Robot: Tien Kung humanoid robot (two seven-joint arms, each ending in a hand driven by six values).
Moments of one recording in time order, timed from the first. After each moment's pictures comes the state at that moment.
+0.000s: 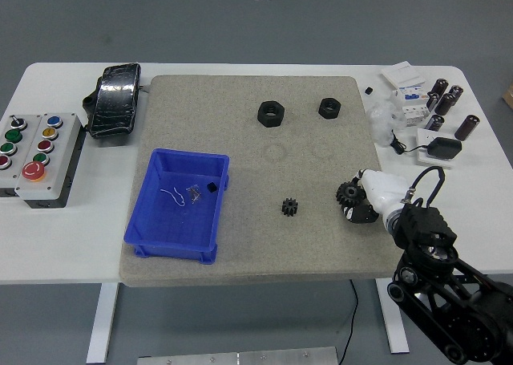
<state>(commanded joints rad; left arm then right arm) -0.04 0.09 -1.97 -0.18 2.18 -0.06 0.25 0.20 -0.25 0.99 1.52 -2.27 0.07 -0.65</state>
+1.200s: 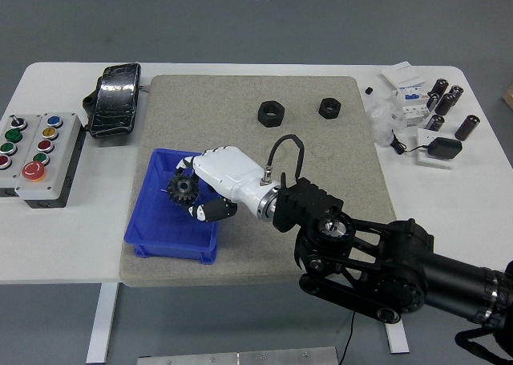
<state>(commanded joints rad) -0.04 0.10 -2.00 -0.18 2.22 -0.06 0.27 0.70 -0.11 0.40 1.43 -2.00 -0.07 -0.38</state>
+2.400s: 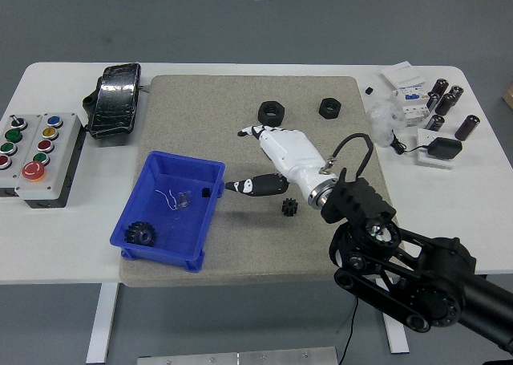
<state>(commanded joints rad) -0.04 0.09 -2.01 -0.18 2.24 -0.06 0.27 0.47 -0.25 0.68 1.52 -2.07 -0.15 -0.49</state>
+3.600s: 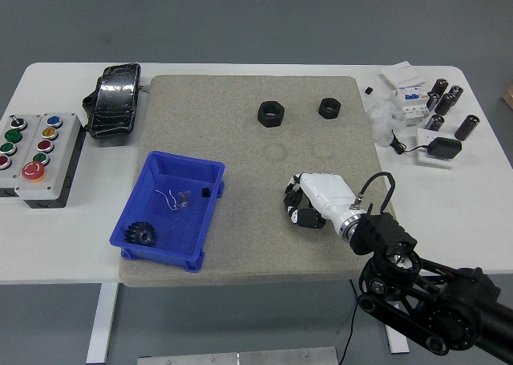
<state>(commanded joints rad) -0.04 0.09 -2.01 -0.18 2.23 -0.06 0.26 0.42 -0.30 0.60 1.44 -2.04 -0.19 -0.47</state>
